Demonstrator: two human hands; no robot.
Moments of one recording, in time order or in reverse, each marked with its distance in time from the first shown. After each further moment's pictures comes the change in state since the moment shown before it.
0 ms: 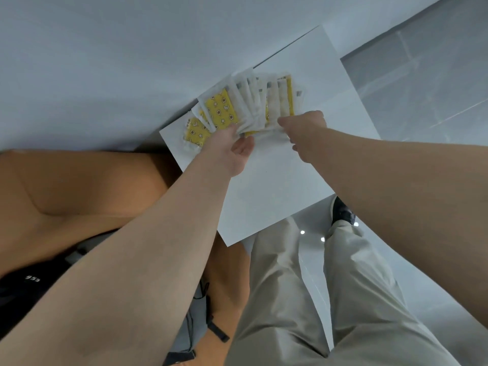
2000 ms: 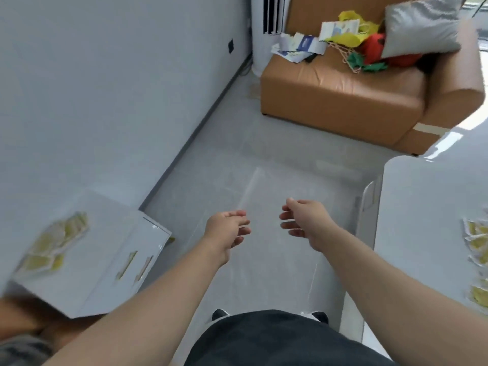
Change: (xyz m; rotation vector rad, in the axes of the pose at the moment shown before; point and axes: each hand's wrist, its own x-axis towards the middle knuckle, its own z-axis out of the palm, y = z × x) left_hand -0.468 -0.677 -0.008 1.255 -0.577 0.536; right_hand -0.380 0.557 -0.627 0.631 0.286 -0.242
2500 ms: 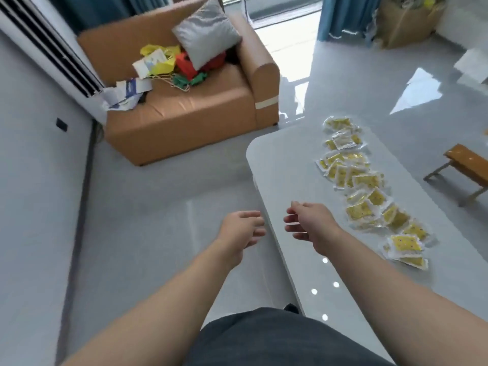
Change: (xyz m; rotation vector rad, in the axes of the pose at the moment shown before) left_hand -0.059 -0.002 0.372 0.588 -0.530 0.094; right_hand -0.017 0.125 -0.329 0.556 0.444 0.093
